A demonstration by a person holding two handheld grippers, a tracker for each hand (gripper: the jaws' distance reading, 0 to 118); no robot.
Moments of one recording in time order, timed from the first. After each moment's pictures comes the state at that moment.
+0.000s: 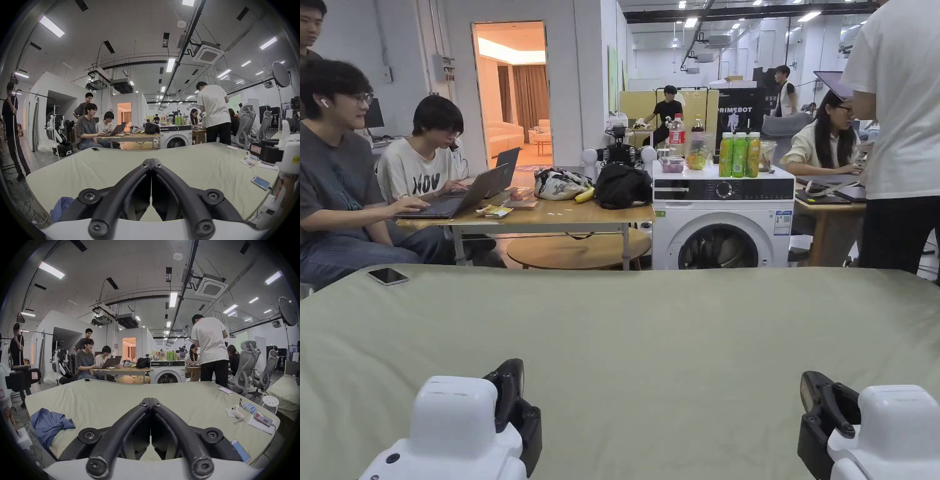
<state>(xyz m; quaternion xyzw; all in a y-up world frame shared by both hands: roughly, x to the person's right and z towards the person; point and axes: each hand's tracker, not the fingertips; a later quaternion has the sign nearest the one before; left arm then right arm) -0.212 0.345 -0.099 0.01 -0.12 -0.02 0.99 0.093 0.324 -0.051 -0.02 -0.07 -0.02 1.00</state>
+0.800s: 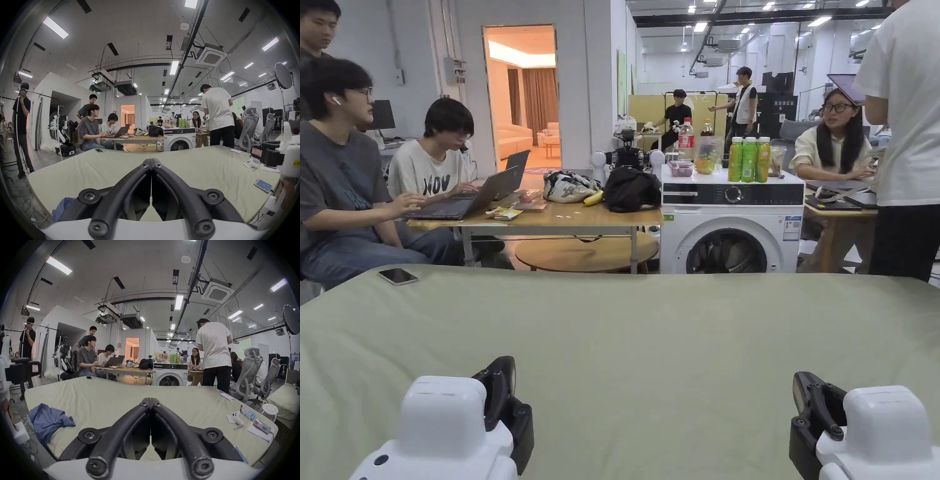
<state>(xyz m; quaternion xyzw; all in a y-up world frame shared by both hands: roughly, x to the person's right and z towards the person) -0.226 0.347 -0.099 0.02 -0.10 -0.01 0.99 0.076 0.328 -0.058 -0.01 -0.06 0.01 1.00</state>
